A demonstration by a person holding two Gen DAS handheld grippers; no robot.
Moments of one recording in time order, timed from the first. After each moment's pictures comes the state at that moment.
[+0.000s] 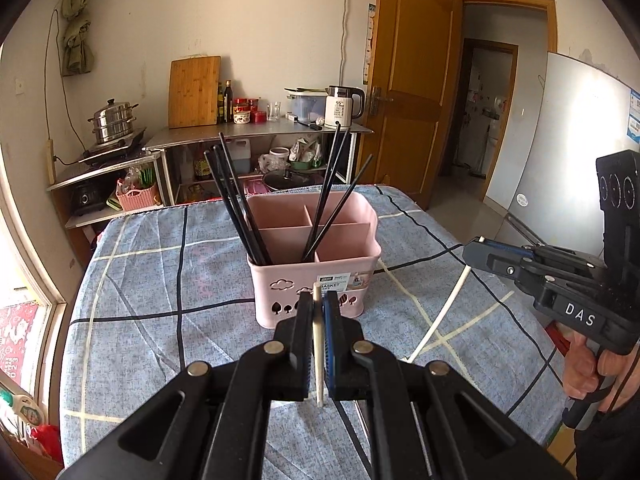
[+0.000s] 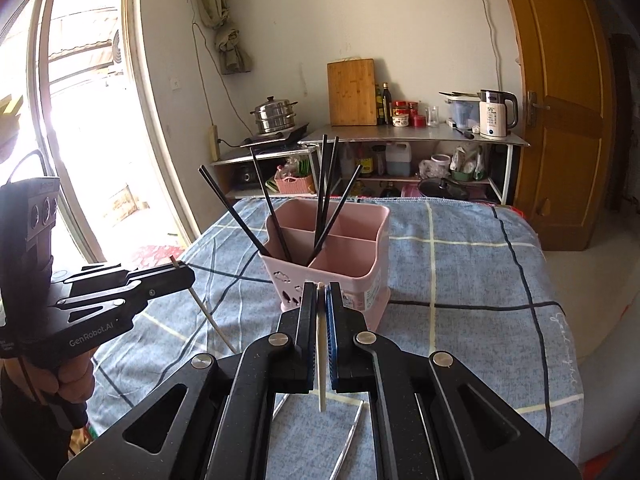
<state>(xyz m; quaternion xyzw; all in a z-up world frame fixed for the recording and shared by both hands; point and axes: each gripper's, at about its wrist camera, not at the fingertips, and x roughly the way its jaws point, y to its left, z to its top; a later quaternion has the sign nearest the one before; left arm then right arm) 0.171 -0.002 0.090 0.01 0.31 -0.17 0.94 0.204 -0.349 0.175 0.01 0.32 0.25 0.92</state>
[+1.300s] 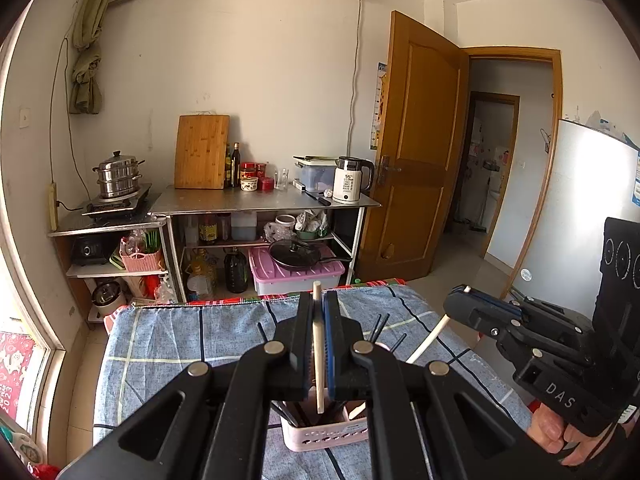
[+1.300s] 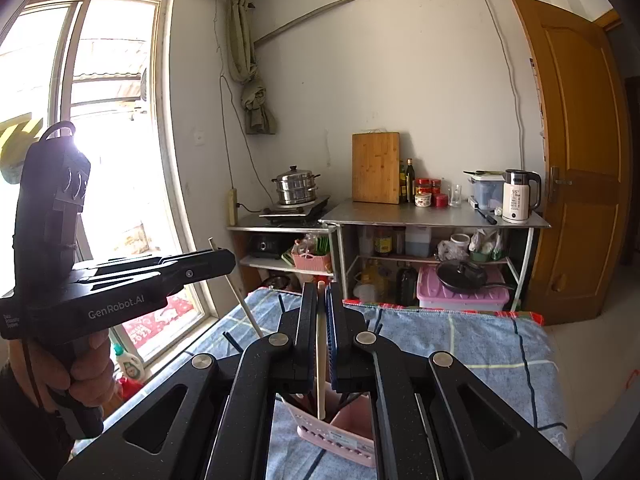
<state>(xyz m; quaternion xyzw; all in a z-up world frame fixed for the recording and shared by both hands) 0.251 0.023 0.201 -0.02 0.22 -0.17 0.96 0.276 -0.304 0.261 0.02 0.20 0.28 0.94</state>
